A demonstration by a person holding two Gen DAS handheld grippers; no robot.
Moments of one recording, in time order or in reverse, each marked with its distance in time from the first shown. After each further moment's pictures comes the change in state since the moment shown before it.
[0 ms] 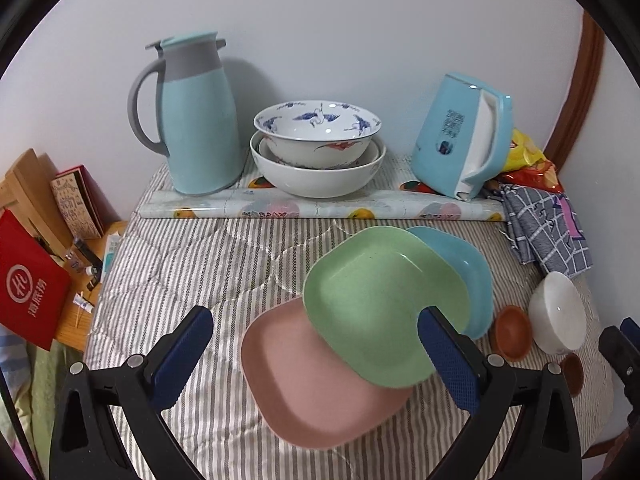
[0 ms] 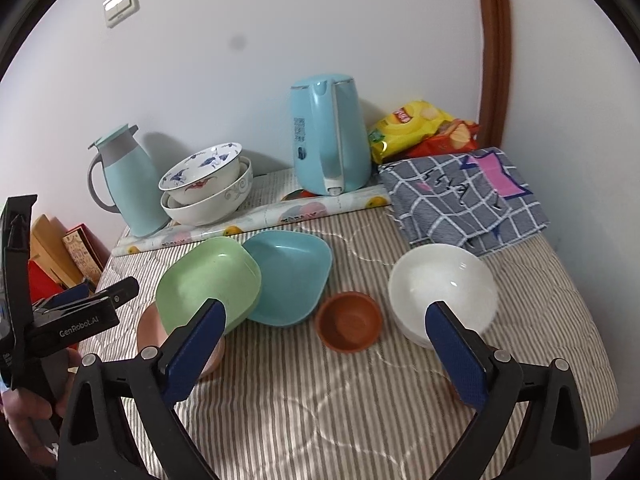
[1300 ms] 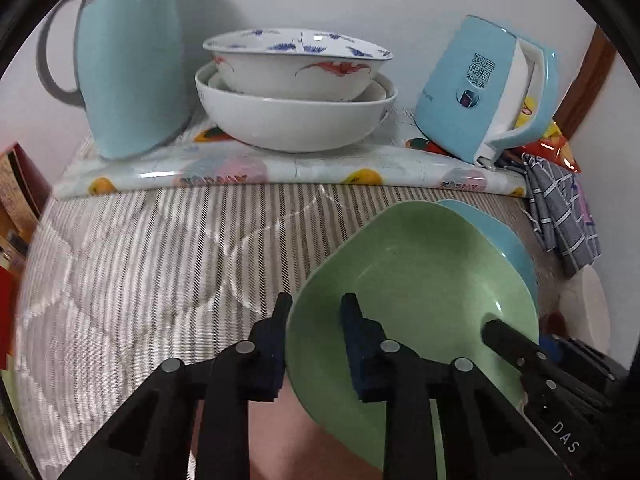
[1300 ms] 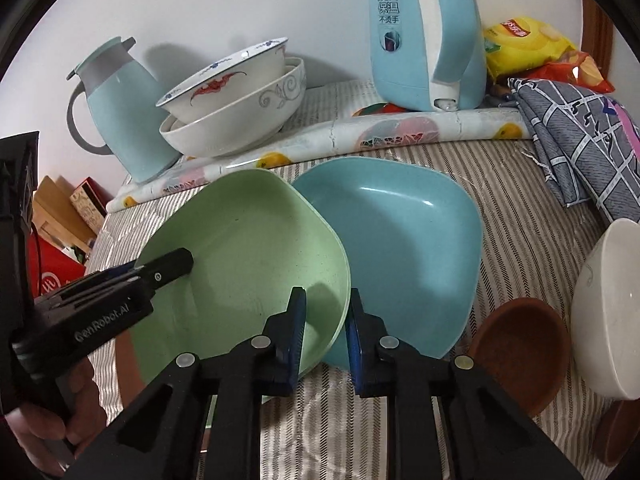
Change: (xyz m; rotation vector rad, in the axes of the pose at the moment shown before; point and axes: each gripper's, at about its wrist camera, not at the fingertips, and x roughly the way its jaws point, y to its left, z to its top) left arm 0.112 0.002 0.005 0.036 0.127 -0.122; right arm 0.159 0.068 -0.008 -0.033 0.230 0.139
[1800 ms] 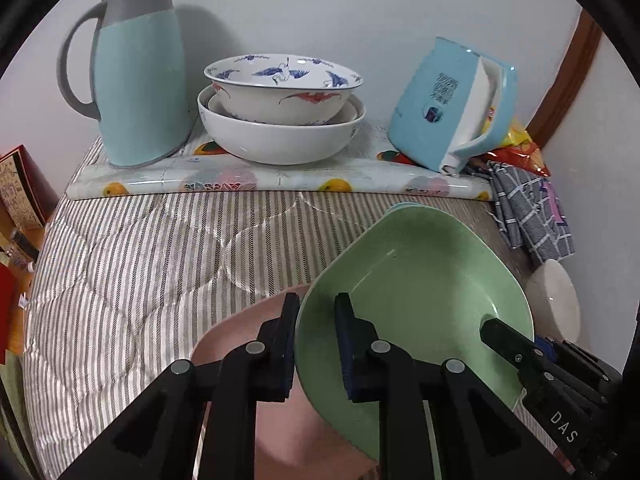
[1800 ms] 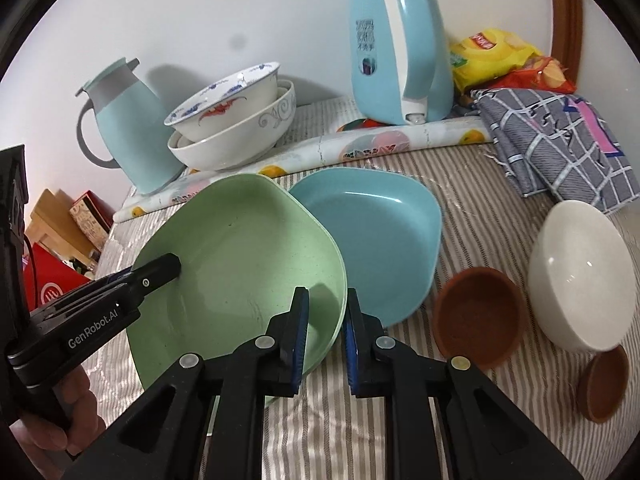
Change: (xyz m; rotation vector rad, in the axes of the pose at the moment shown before) left arm -0.048 -0.005 -0.016 -0.010 -0.042 -0.066; right arm -0.051 0.002 -0.014 0.051 -0.042 -0.021
